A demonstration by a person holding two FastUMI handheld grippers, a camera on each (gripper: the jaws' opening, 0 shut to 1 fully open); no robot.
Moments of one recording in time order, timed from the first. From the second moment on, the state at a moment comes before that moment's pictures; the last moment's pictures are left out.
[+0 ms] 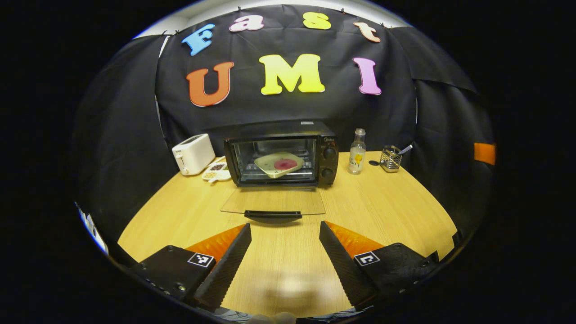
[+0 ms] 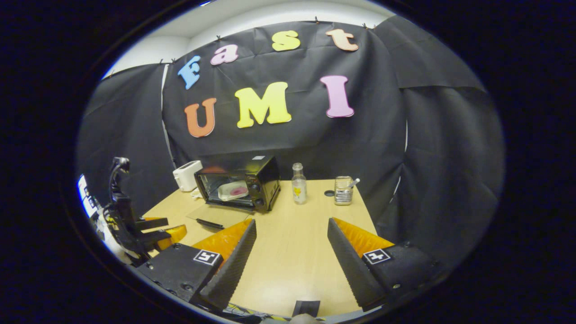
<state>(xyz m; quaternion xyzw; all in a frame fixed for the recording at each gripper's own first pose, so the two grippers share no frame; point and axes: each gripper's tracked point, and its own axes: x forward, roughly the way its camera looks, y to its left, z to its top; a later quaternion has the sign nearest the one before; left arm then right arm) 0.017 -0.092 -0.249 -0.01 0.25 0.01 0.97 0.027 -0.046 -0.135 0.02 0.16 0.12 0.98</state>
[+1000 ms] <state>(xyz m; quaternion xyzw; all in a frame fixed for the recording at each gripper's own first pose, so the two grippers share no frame) 0.117 -0.062 -0.384 -0.02 0.34 -0.01 0.94 0.024 -0.024 -0.118 0.02 0.19 -0.04 0.98</state>
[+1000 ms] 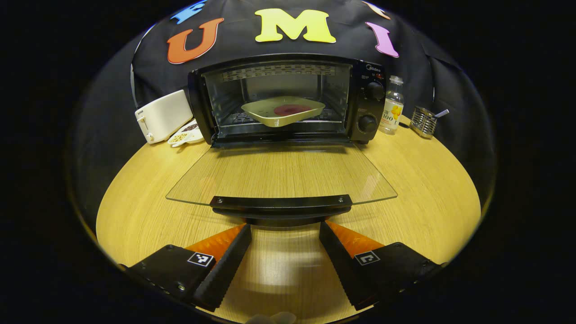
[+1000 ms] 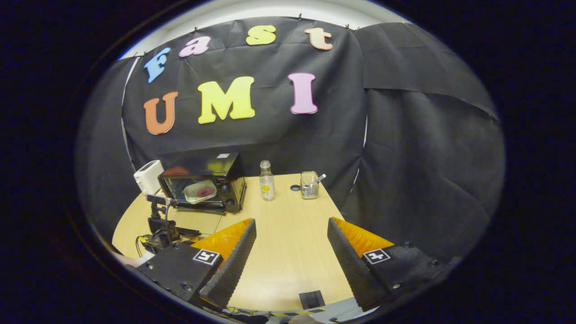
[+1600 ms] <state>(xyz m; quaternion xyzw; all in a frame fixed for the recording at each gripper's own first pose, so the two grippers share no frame) 0.141 -0.054 -0.314 -0.02 0.29 -0.03 0.96 0.026 -0.016 -0.122 0.04 0.18 -0.04 0.98</state>
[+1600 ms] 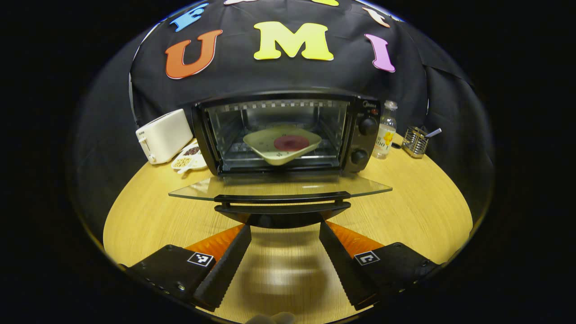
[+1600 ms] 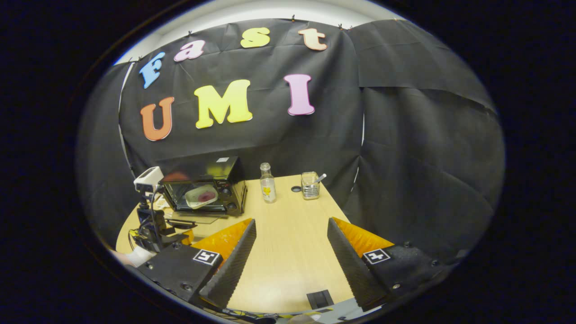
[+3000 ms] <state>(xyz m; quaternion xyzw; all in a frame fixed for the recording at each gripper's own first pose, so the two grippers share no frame) 0.227 -0.068 -0.248 -0.01 0.24 -0.05 0.97 0.012 -0.044 -0.119 0.09 0.17 -0.09 0.98</state>
